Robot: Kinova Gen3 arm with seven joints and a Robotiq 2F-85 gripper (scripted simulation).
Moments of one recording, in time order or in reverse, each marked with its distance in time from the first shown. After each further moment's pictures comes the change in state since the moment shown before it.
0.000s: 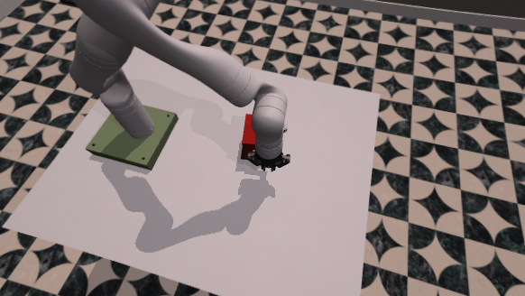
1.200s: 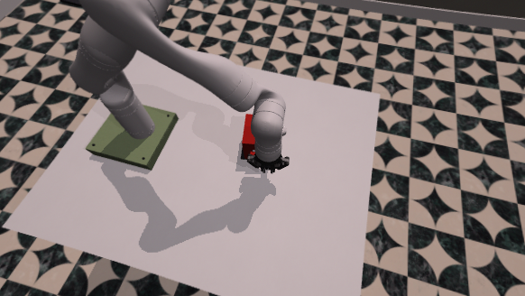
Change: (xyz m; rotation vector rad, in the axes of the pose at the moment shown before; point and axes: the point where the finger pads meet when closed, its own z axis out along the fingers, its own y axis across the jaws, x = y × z) arm 0.000 -0.001 0.018 -0.003 -0.001 0.000
